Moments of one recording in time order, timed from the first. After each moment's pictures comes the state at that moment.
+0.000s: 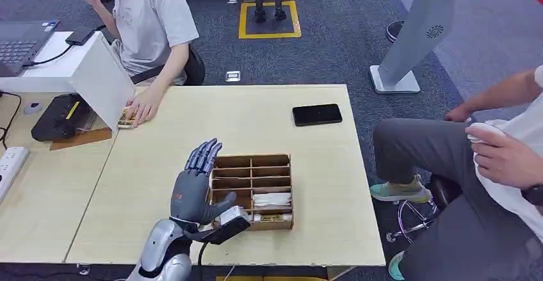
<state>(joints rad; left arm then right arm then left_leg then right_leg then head) -0.10 -0.04 -0.50 -1.41 -1.11 0.45 -0.14 -0.04 0.06 -0.92 -0.21 1.55 -0.12 -0.11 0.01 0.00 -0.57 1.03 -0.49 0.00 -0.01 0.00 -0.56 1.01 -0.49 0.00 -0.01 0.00</state>
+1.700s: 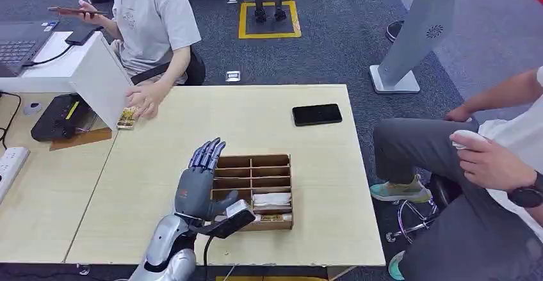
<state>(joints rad) -0.13 -0.08 -0.46 -1.34 -1.17 0.43 -0.13 -0.05 0.06 -0.92 -0.21 1.55 -0.12 -0.11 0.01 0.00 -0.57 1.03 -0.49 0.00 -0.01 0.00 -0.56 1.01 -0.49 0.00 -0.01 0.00</state>
